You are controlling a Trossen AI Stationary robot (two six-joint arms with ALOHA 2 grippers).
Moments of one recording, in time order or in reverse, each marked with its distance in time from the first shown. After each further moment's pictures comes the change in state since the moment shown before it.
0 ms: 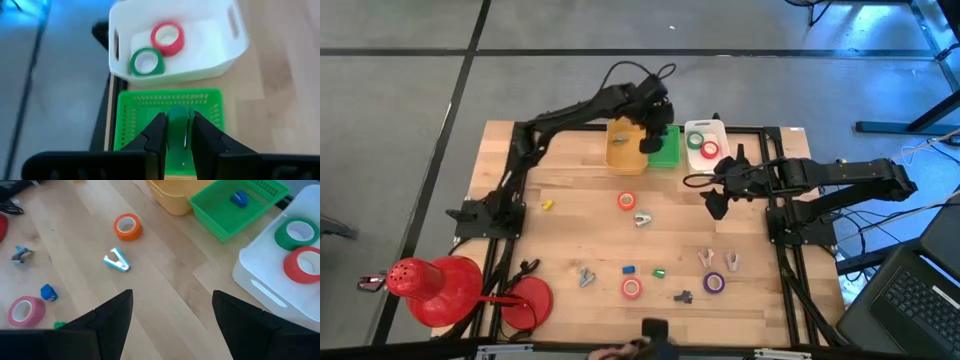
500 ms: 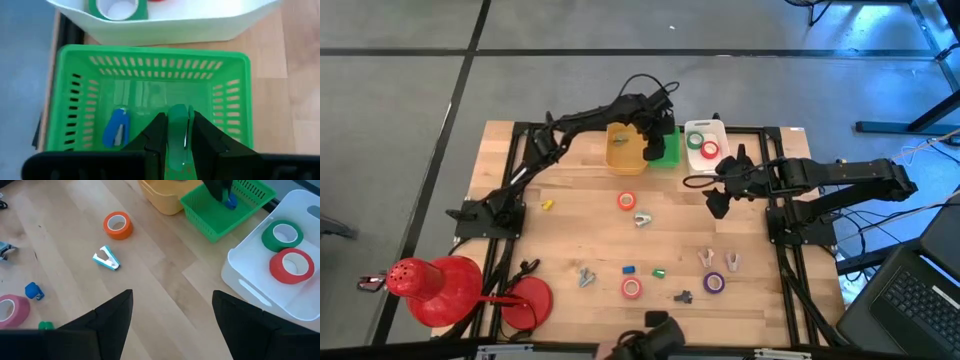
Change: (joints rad) left arm 0.028 0.221 0.065 -0.029 0.081 -0.038; right arm 0.000 -0.001 0.000 -0.027 0.037 -0.020
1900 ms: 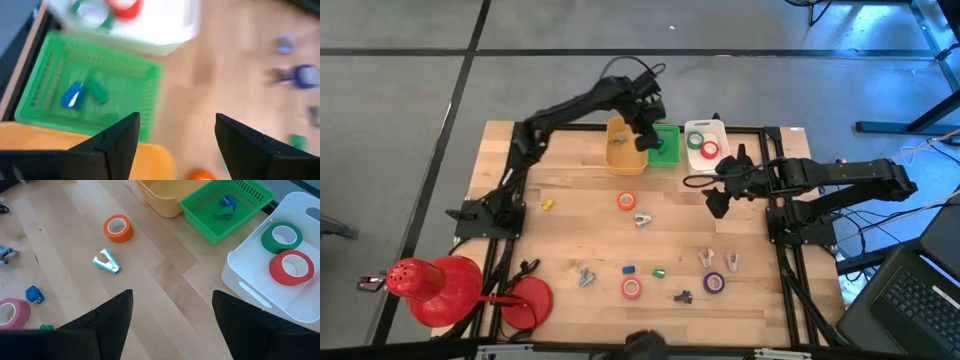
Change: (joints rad) left arm 0.000 -0.262 -0.023 -0.219 0.208 -0.267; right arm 0.000 0.000 0.000 0.010 0.007 0.004
